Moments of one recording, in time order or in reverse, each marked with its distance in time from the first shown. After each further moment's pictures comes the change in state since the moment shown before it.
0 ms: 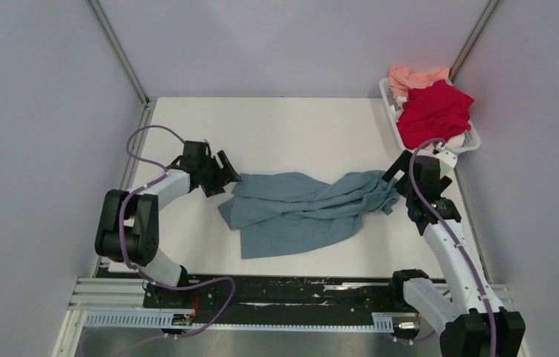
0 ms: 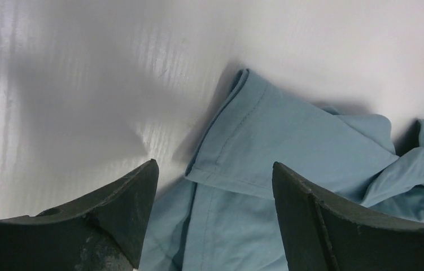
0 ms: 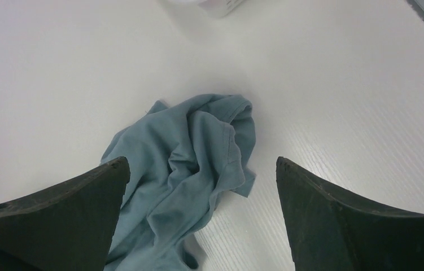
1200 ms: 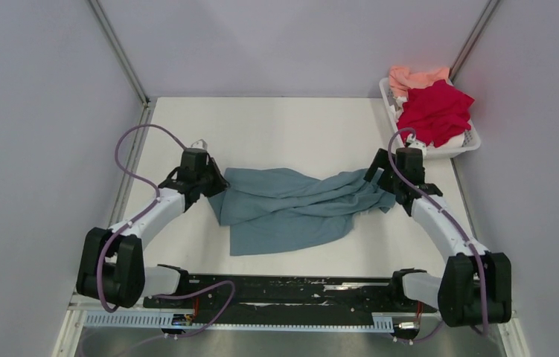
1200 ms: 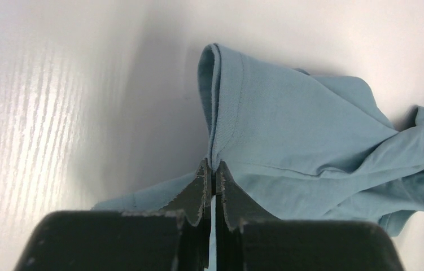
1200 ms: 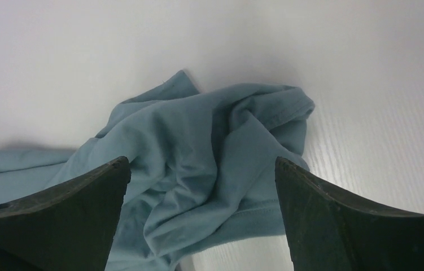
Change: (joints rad) left arm -0.092 -0.224 -0.100 -0.001 -0.174 0.030; right arm 0.008 0.220 -0.033 0.187 -0.232 -0.099
